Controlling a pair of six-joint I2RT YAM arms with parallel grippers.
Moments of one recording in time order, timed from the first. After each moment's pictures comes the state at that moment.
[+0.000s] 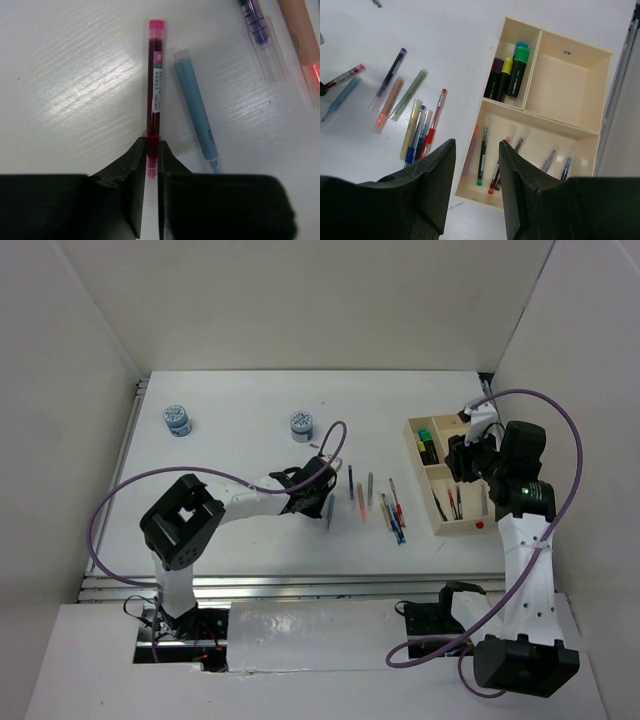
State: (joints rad) left arm -0.80 1.87 1.15 -0.27 -0.15 -0.32; right arm -0.19 0.93 1.07 -0.68 -0.41 -0.40
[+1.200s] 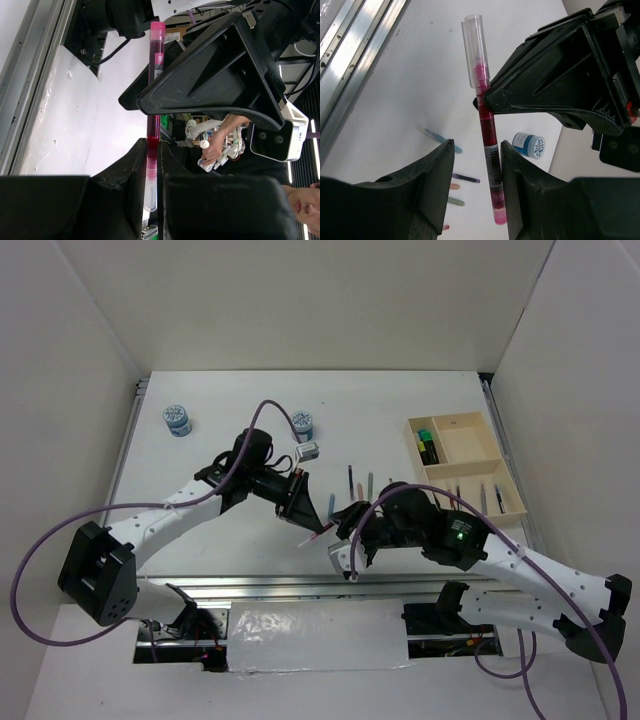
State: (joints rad) left arm -0.58 1.38 0.97 -0.17 1.24 -0.74; right arm 1.03 0.88 0.90 -0.56 -0.29 -1.19
